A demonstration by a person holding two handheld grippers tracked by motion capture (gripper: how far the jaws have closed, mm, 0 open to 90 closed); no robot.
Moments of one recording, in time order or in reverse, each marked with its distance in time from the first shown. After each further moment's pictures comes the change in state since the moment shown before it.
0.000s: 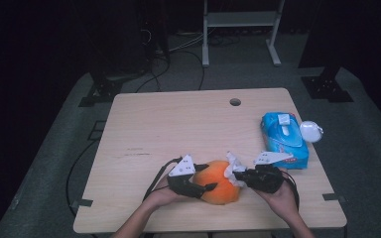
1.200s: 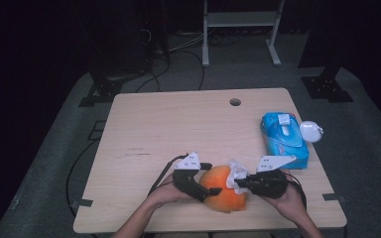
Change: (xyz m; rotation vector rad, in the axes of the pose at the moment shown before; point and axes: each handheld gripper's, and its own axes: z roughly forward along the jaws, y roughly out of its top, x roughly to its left) left arm 0.003 0.009 0.013 0.033 -0.129 -0.093; right arm 0.012 0.001 -0.015 0.031 0.107 -0.145
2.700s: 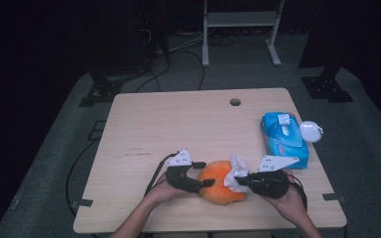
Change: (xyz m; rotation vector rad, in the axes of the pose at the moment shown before) left arm 0.019 -0.014 -0.013 -0.027 0.074 -0.054; right arm 0.002 0.001 -0.005 -0.028 -0.055 0.001
